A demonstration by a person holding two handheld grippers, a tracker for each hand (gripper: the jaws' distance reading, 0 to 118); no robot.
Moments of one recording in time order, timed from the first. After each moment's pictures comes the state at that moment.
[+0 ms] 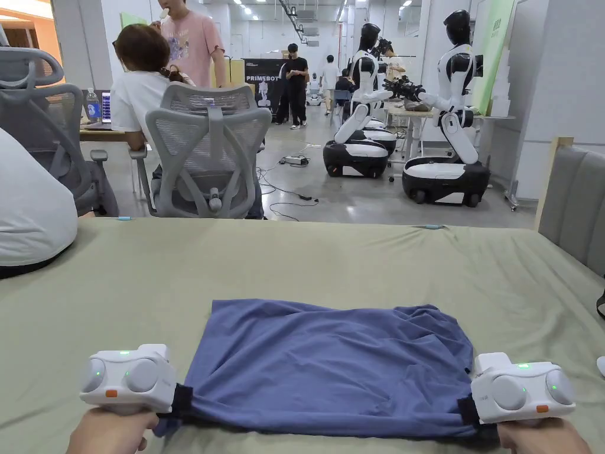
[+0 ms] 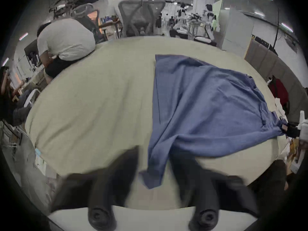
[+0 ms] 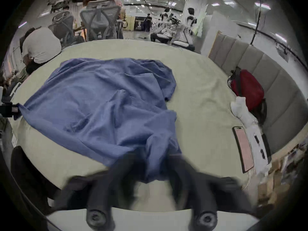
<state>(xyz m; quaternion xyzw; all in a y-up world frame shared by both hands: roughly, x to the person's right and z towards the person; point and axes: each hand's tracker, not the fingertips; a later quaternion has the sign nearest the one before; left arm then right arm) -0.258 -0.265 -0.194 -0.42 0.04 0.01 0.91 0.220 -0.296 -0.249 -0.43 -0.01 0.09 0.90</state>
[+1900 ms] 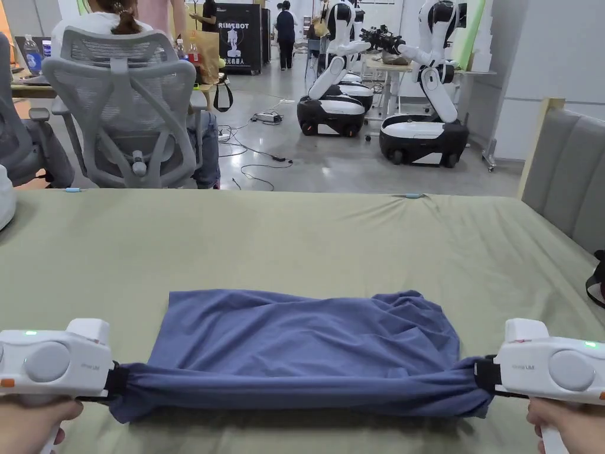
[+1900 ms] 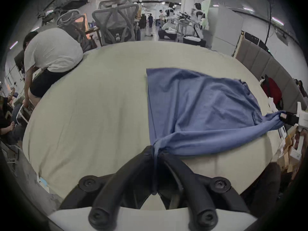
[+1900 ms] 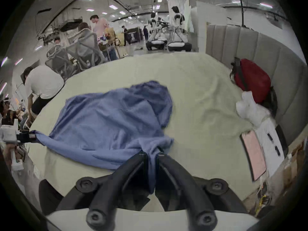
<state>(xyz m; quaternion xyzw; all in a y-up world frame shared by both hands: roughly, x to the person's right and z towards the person) -0.284 -0.235 -0.293 -0.43 -0.02 0.00 0.90 0.272 -0.245 -0.301 -0.40 0.02 -0.05 0.92</state>
